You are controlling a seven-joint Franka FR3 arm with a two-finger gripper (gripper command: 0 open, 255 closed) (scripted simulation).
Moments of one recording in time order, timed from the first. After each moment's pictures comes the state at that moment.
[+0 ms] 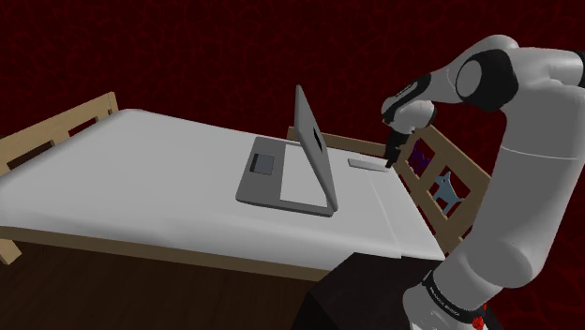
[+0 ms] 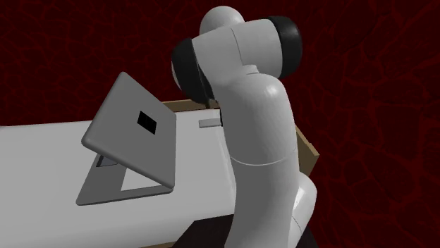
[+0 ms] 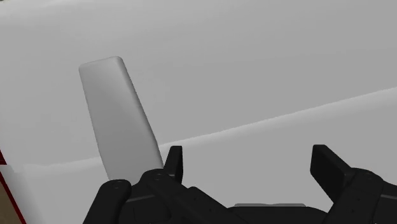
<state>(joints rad) -0.05 0.34 -0.71 -2.07 0.27 2.28 -1.54</state>
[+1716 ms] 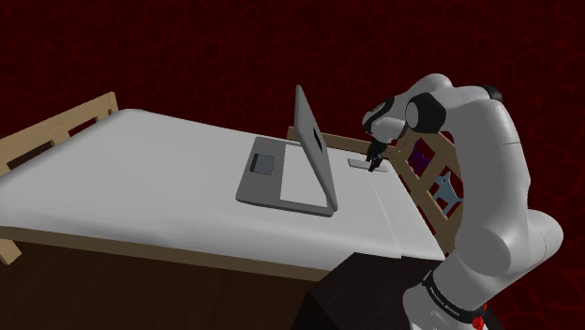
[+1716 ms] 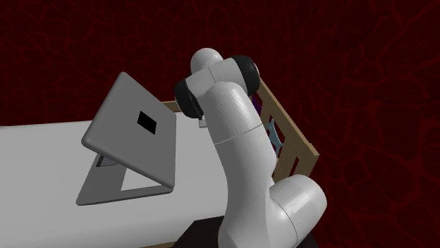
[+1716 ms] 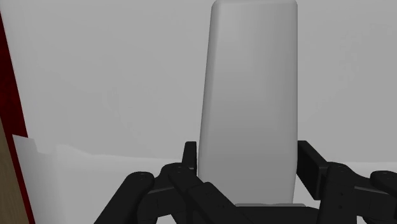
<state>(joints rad) -0.31 0.80 -0.49 -1.61 0.48 2.30 -1.84</state>
